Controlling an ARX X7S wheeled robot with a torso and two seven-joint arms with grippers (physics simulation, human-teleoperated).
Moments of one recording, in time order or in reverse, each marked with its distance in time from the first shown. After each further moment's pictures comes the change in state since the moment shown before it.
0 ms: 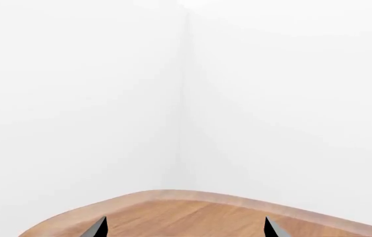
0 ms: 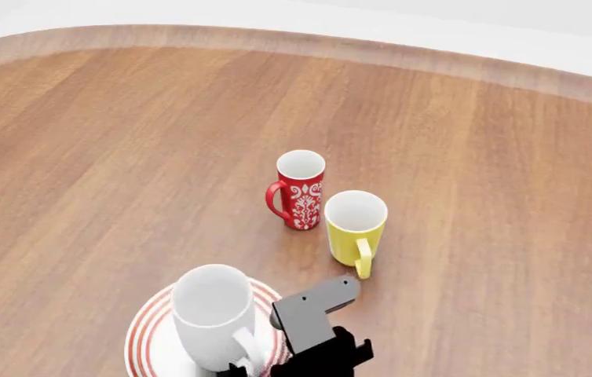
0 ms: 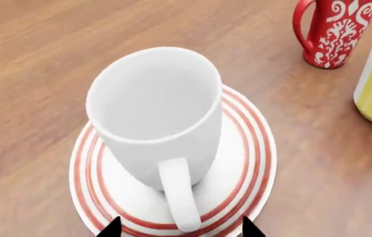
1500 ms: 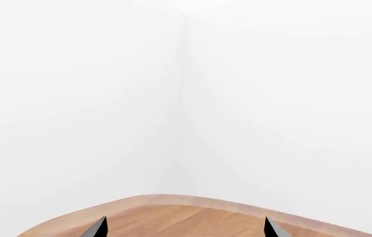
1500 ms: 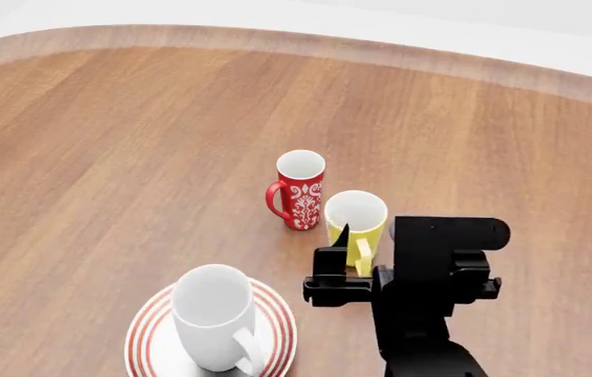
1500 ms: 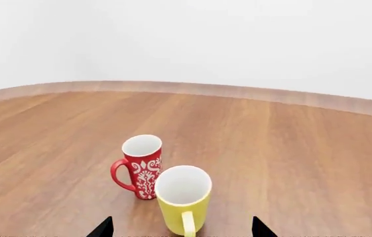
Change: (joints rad) left arm -0.012 -0.018 0.016 0.019 -0.017 0.000 -0.020; right arm -0.078 0.088 0.280 -0.324 -0.029 -0.134 0.430
